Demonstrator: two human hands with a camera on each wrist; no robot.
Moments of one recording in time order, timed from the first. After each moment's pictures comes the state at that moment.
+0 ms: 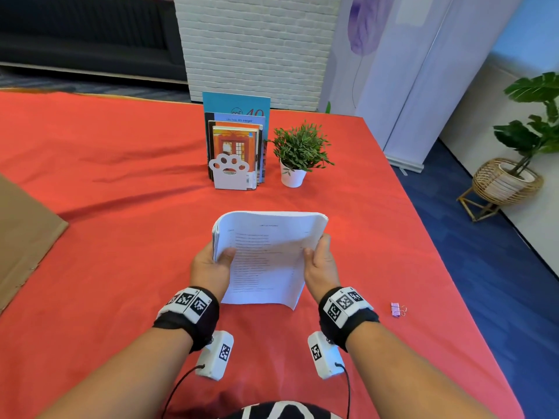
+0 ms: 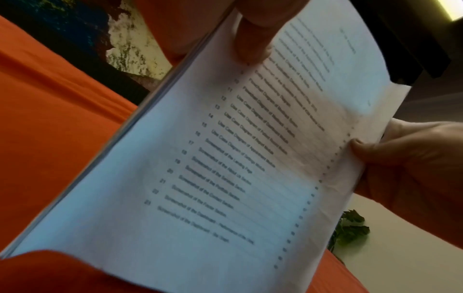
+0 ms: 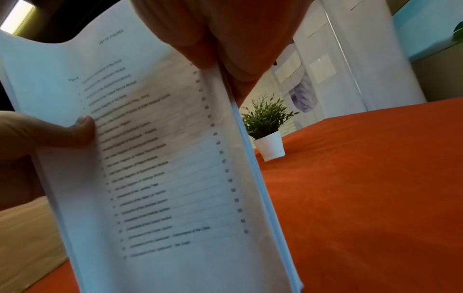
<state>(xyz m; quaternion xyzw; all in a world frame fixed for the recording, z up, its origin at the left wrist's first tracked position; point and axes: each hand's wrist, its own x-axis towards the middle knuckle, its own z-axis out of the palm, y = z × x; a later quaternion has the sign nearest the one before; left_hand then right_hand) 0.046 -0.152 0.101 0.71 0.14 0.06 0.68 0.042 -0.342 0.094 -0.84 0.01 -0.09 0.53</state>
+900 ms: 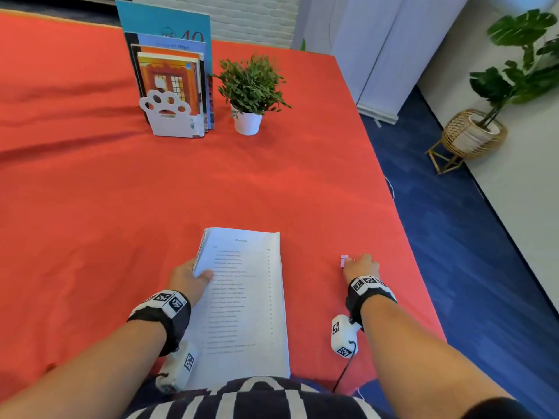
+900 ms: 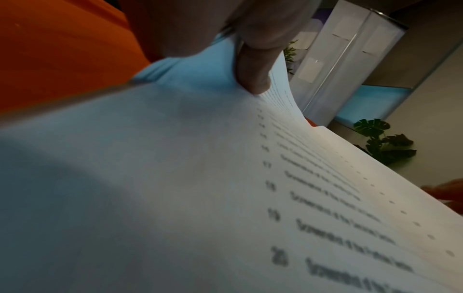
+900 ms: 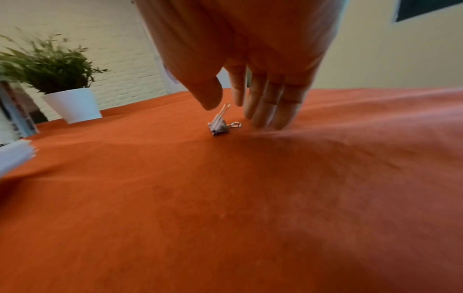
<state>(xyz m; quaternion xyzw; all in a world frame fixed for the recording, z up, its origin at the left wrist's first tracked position) 0.007 -0.220 0.009 0.84 0.18 -0.19 0.48 0.006 -0.557 -0.026 -0.85 0.45 0.09 0.27</state>
